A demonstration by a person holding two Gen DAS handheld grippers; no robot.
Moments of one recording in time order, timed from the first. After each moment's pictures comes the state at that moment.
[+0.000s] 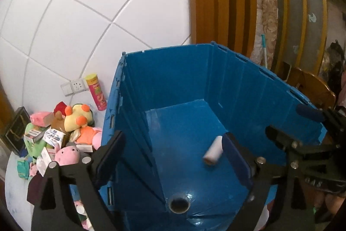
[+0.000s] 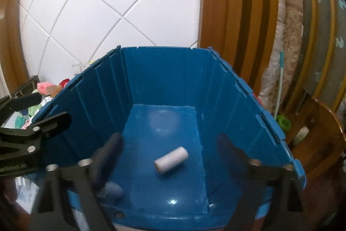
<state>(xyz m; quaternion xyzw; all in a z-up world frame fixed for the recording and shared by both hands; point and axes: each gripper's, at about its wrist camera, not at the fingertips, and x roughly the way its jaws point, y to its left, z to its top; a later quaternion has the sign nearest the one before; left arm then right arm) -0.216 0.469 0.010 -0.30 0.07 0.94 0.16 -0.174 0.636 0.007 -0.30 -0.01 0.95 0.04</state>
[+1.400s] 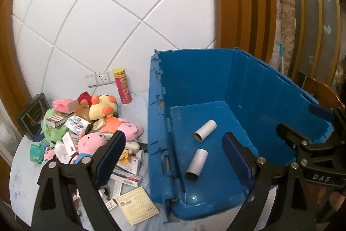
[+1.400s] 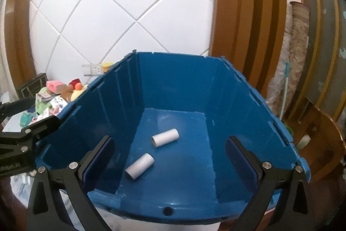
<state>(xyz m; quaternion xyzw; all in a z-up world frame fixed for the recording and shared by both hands) -0.186 0.403 0.018 -0.29 0.05 0.95 0.09 -0.167 0.589 0.023 -0.28 -0.03 0.96 0.01</state>
